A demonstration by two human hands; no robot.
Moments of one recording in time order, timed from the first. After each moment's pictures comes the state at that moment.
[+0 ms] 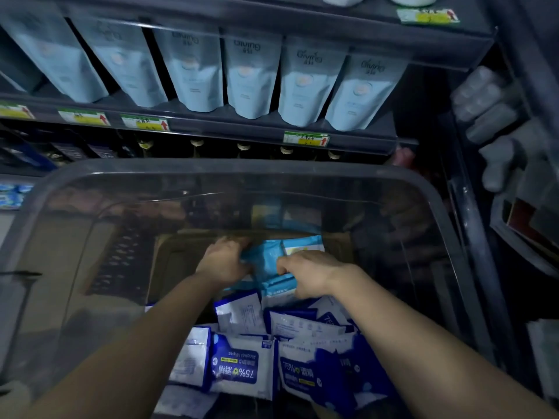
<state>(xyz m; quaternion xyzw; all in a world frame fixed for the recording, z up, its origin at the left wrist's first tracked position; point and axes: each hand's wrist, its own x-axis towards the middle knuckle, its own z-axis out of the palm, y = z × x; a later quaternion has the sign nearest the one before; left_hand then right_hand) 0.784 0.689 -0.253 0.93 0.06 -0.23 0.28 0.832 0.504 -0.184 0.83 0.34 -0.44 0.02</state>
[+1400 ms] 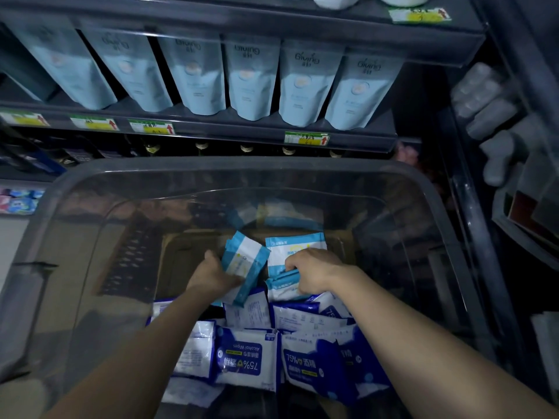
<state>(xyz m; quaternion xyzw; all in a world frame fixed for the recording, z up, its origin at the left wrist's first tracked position) 0.748 0.694 -0.245 0.81 0.34 -0.27 0.39 0.823 0.499 -0.188 0.86 0.27 -0.43 0.00</state>
